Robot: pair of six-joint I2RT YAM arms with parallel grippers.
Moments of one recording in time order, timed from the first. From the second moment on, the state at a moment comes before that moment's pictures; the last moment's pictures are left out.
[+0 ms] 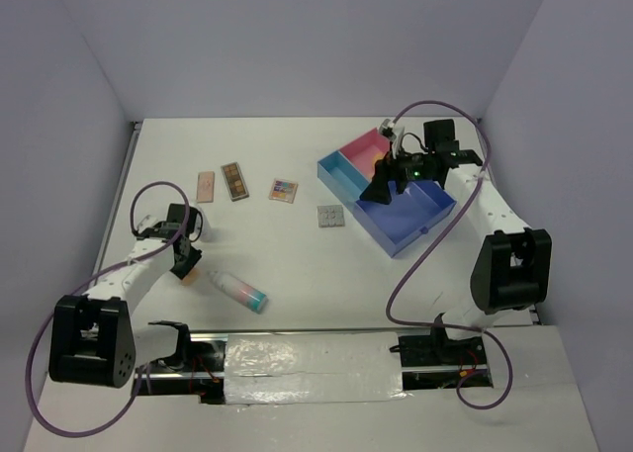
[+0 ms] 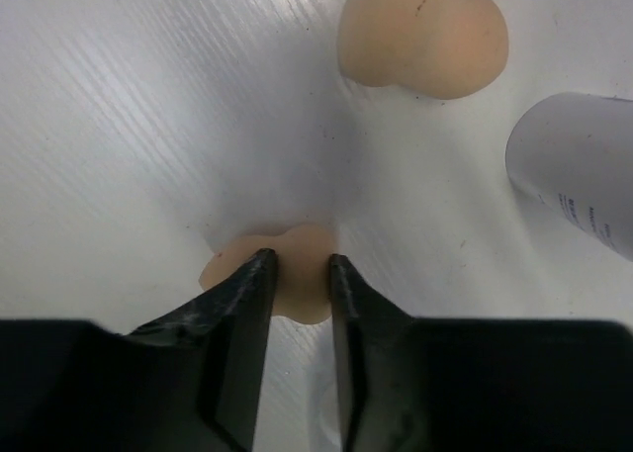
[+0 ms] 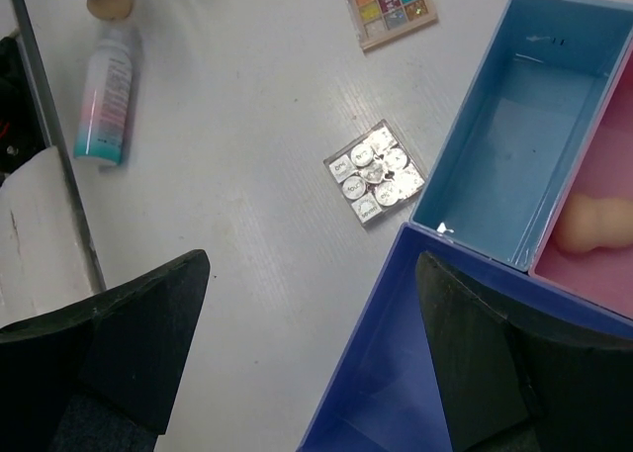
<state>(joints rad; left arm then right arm) -0.07 1.20 0.63 -0.70 -0.40 -1.05 0.09 1.56 1.28 -0.59 -0.95 -0.44</state>
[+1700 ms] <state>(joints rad) -0.37 0.90 0.52 0.26 0.44 -1.05 0.79 1.45 1.15 -0.13 -0.48 -0.36</state>
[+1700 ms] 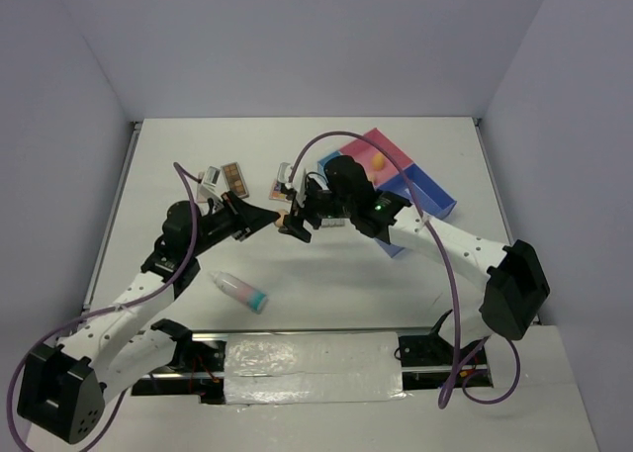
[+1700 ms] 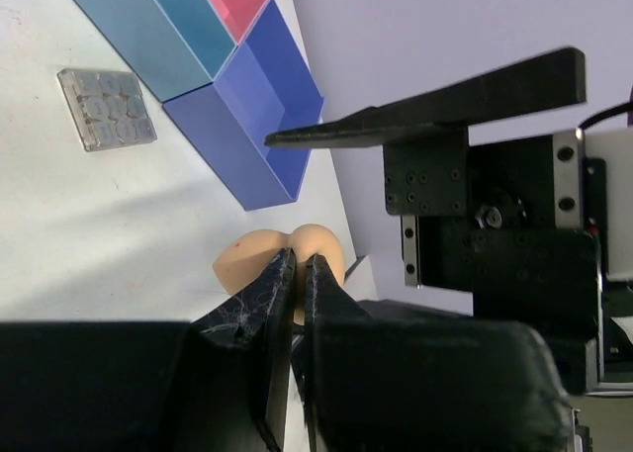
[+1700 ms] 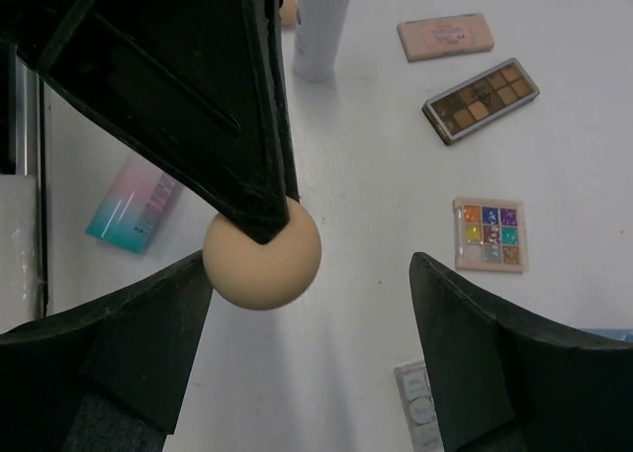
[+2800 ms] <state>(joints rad) -0.37 0.98 0.73 0.06 0.38 -0.89 0.79 1.44 1.09 -0.15 -0.42 -0.40</state>
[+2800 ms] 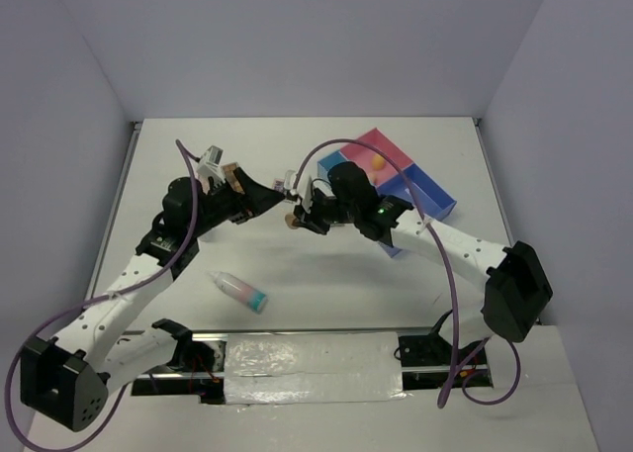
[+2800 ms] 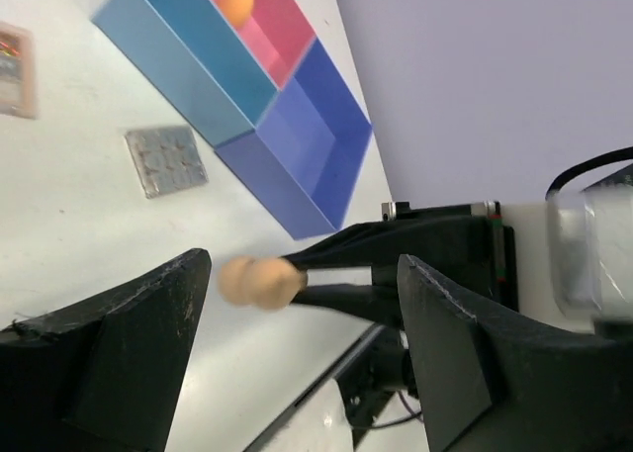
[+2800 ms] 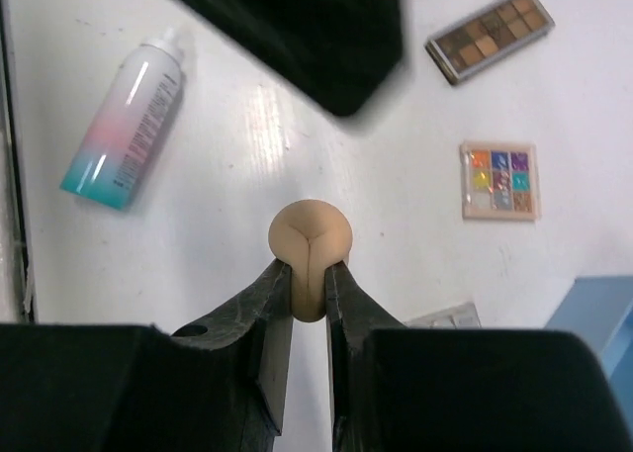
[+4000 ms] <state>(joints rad) -0.09 0.70 0.77 -0.63 -0.19 -0.71 0.15 1.82 1.34 -0.24 -0.22 -0.17</state>
